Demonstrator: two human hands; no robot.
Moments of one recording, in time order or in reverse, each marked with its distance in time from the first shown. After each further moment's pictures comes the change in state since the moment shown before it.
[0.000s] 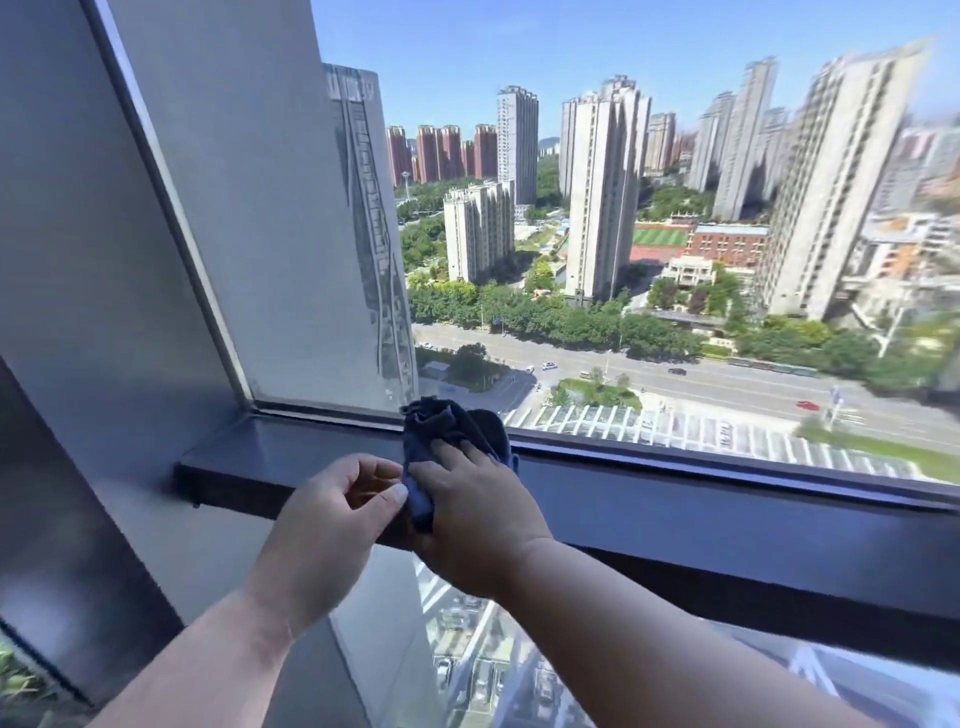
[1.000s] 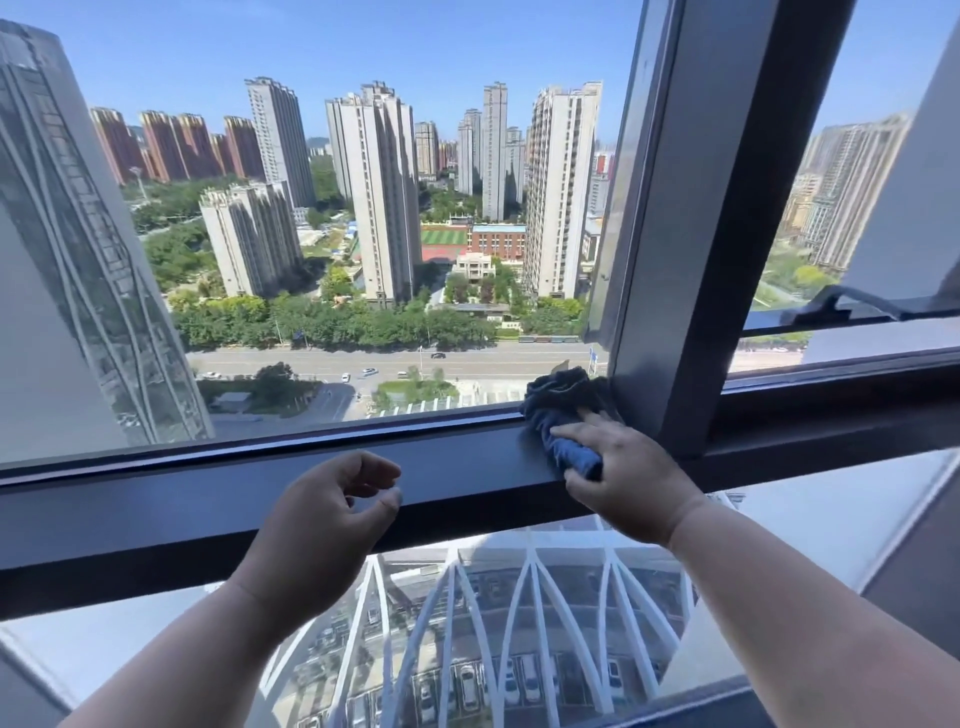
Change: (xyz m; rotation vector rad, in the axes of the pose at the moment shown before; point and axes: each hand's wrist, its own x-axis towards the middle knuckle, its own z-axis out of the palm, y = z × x) left_hand -0.036 0.071 0.148 0.072 -0.412 0.340; right_hand -0.265 0.189 -0.146 0.021 0.068 0.729
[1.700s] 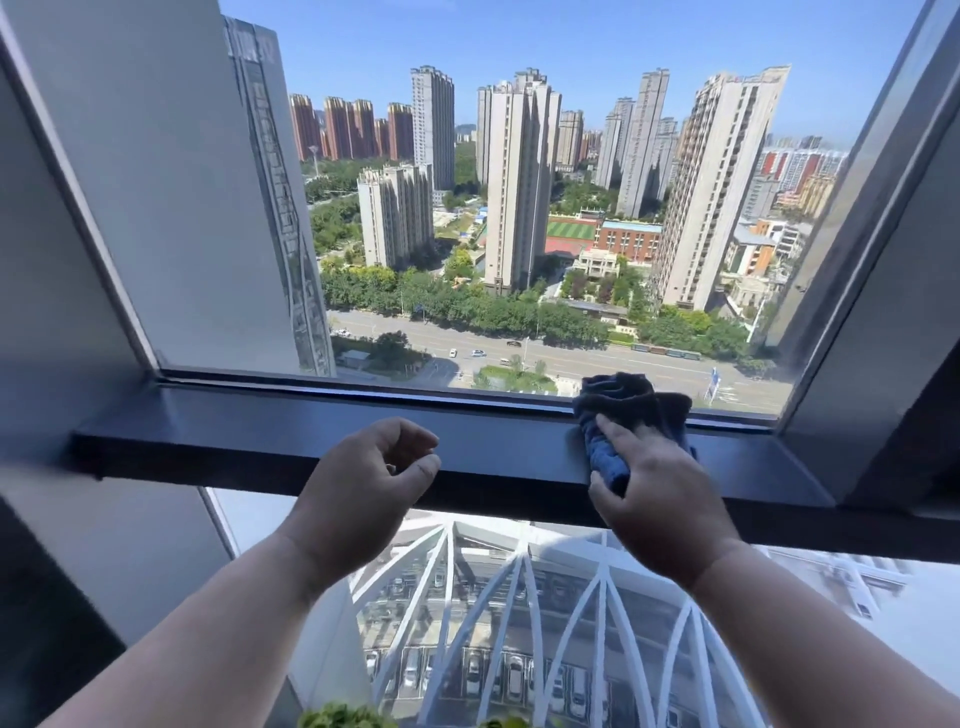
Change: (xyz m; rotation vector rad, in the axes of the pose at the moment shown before) left_hand -0.043 -0.050 -0.078 -0.006 0.185 -0.105; right_hand 0.006 -0.110 0.063 -0.058 0.079 -0.134
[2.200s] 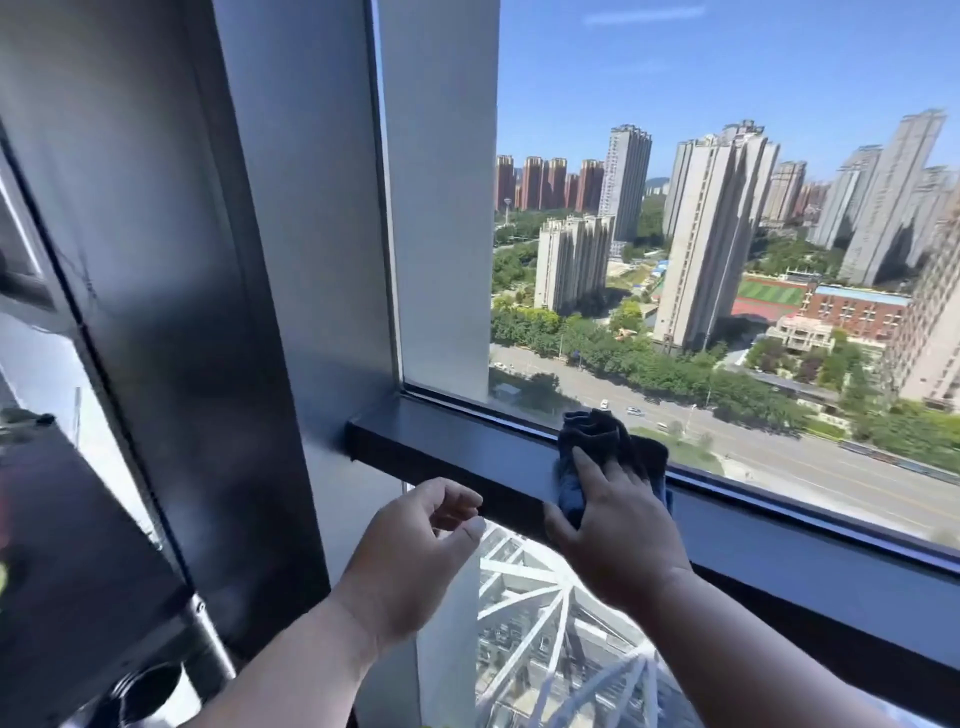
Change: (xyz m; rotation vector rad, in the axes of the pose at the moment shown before) left_hand -0.076 -0.045 -0.097 -0.023 0.307 -0.250; right_hand 0.048 -0.200 0.078 0.076 -0.134 -0.368
